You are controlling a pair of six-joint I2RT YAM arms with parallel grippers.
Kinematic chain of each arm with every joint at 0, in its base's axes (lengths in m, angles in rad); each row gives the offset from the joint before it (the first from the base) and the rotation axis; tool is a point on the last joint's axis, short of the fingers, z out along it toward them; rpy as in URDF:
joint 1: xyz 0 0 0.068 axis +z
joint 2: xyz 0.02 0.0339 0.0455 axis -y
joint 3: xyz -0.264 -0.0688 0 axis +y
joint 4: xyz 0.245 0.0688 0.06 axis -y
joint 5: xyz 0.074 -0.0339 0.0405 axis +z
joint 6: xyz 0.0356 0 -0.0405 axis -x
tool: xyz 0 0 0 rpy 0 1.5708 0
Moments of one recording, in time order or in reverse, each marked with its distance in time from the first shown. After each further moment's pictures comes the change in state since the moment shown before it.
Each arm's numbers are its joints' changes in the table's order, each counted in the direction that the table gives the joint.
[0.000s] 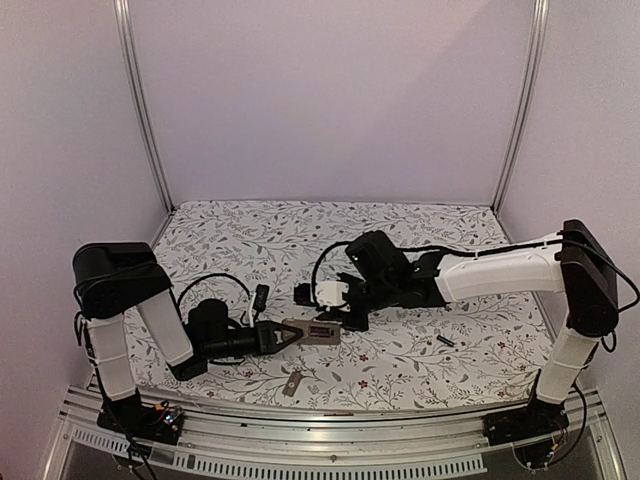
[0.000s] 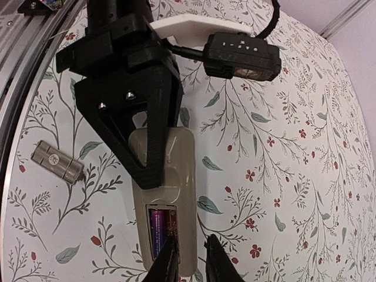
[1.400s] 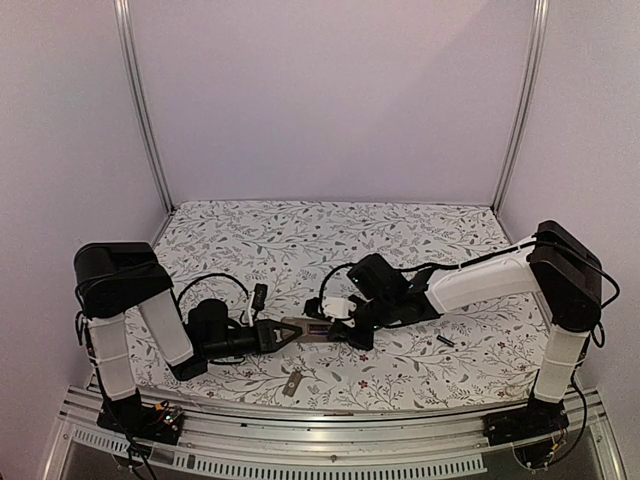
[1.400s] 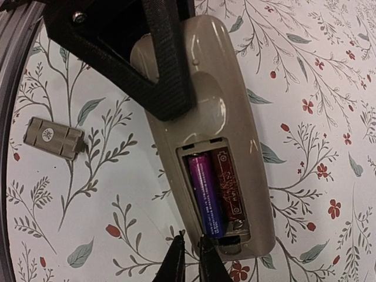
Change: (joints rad) left arm 0.004 -0.008 0.000 0.009 0.018 0.011; right arm -0.030 -0.073 0.091 0.037 0.059 -0.242
